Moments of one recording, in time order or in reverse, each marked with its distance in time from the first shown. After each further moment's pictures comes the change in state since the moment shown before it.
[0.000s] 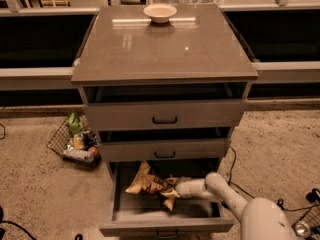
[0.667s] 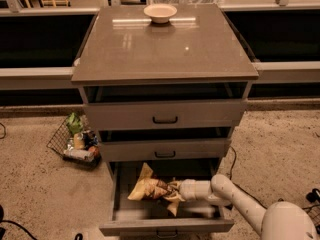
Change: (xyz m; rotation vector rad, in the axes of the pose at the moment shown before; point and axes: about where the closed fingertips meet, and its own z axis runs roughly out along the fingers) arm -0.033 0.032 -0.035 -0.022 0.003 -0.019
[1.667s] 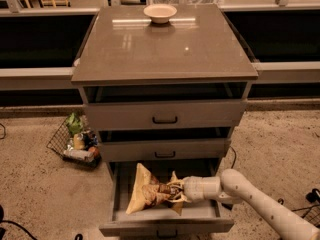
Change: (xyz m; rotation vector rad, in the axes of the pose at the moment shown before) arm -0.125 0.039 -0.052 -0.065 -0.056 -0.285
